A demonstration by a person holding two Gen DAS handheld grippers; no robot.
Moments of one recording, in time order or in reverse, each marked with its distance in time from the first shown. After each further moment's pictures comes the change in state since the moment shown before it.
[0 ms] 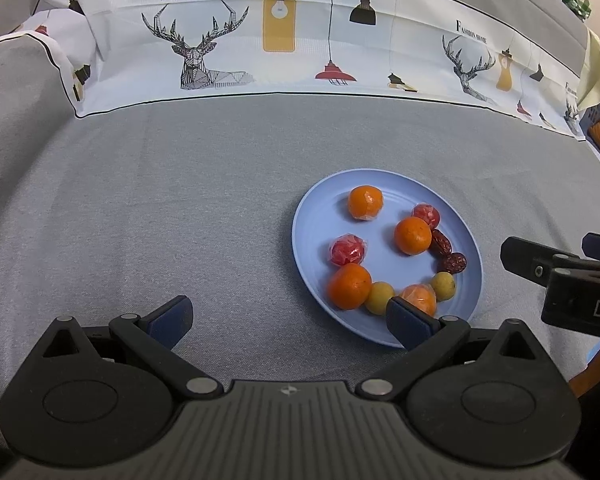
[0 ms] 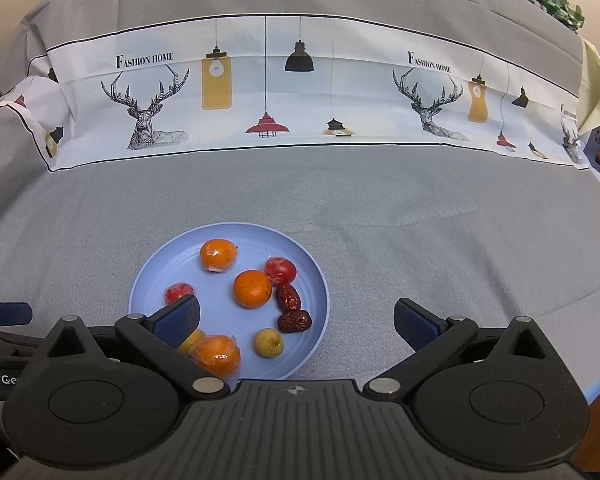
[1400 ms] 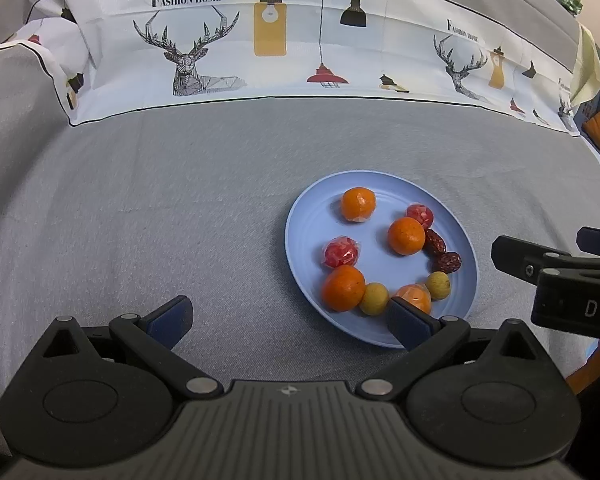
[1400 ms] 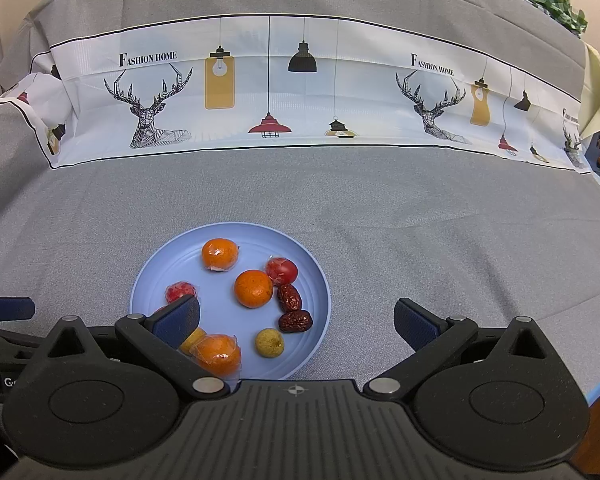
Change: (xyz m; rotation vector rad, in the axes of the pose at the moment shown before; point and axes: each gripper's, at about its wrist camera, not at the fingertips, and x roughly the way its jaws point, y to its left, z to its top) left arm -0.002 -0.004 0.000 0.025 -0.012 -0.011; right arm -0.001 0.003 0.001 -0.010 0.000 0.000
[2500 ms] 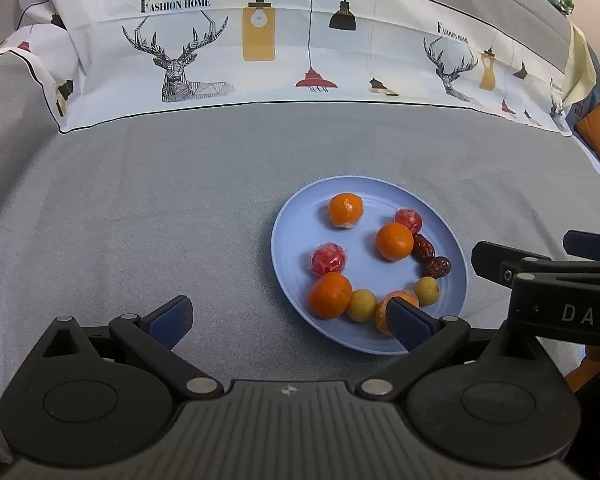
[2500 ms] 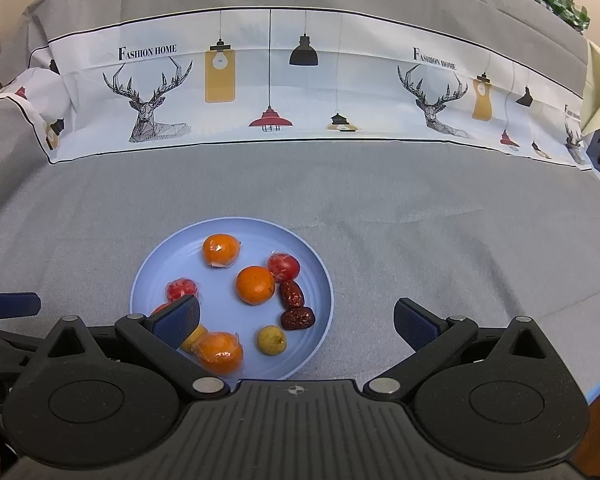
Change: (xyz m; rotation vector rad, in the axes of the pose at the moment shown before) left arm 0.001 -0.003 0.003 0.012 -0.012 -0.028; right arm 0.007 -0.006 0.004 -0.007 0.019 0.009
